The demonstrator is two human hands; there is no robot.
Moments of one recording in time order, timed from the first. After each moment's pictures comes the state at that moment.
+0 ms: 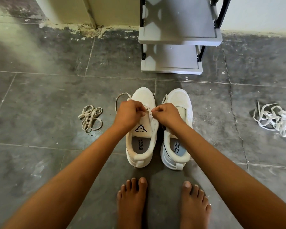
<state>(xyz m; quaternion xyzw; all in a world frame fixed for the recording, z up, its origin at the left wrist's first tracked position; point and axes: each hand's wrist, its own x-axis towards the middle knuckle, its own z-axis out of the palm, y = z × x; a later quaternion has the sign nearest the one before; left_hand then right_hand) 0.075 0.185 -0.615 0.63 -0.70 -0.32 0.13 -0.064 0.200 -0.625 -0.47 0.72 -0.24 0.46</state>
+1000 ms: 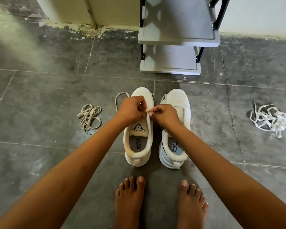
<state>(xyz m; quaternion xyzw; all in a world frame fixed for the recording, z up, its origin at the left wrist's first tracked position) 0.069 0.178 -0.611 0.58 -0.71 -0.37 0.12 -0.067 0.204 -0.637 -0.47 0.69 -0.28 0.47</state>
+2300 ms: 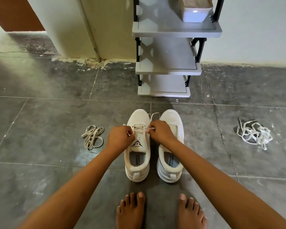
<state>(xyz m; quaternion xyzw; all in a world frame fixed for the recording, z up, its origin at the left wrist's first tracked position) 0.101 0.200 -0.624 0.65 -0.72 -0.22 0.07 -0.066 0.202 -0.623 -0.65 0.68 -0.15 0.30</state>
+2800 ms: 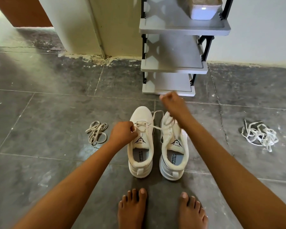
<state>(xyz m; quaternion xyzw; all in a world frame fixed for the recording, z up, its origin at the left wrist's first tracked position) 0.103 0.196 -0.616 0.65 -0.72 -0.24 0.04 -0.087 0.175 -0.554 -0.53 0.67 -0.35 0.38</state>
